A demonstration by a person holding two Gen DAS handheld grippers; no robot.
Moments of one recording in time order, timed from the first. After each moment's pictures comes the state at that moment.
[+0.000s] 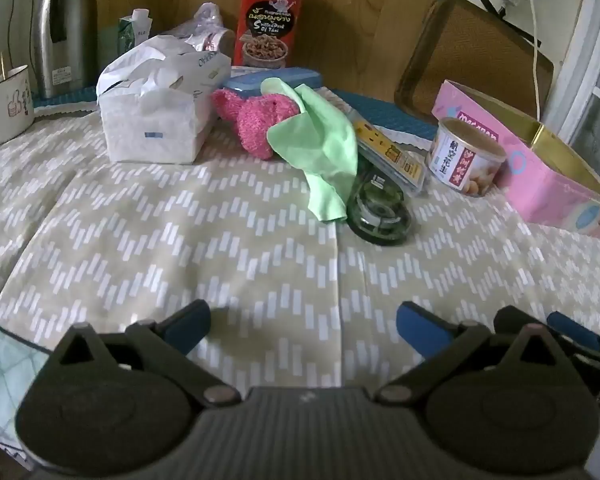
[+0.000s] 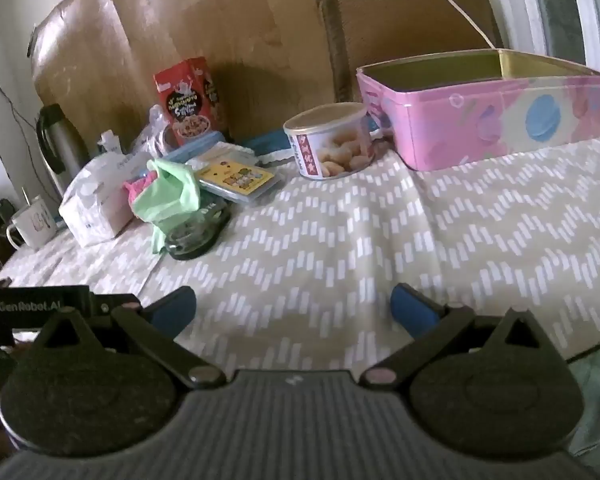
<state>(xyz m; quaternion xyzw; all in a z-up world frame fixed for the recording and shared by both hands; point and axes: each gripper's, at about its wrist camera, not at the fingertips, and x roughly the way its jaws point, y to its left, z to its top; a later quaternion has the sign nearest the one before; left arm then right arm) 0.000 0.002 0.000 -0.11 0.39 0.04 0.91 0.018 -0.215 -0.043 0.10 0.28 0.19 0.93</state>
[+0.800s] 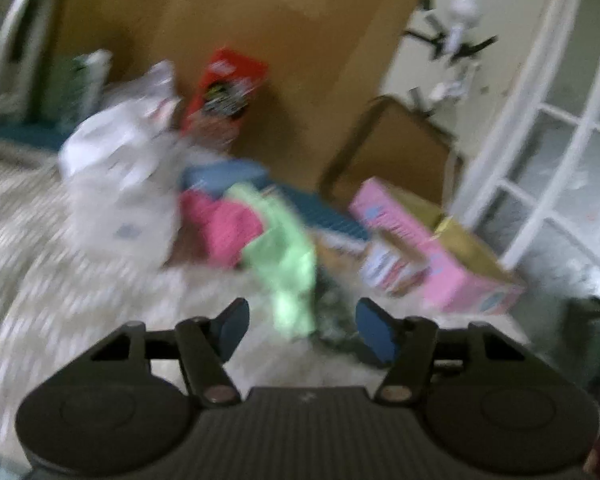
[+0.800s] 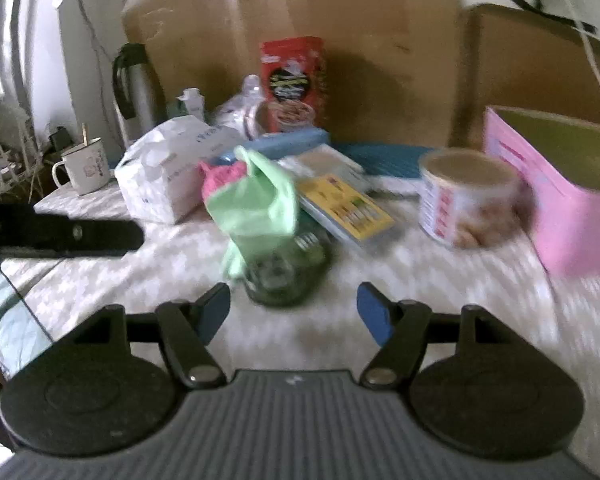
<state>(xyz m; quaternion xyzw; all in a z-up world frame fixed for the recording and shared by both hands) 0.019 0.068 0.035 -0.20 0.25 -0.13 0.94 0.054 -0.137 -0.010 -0.01 0.26 0.30 0.92</state>
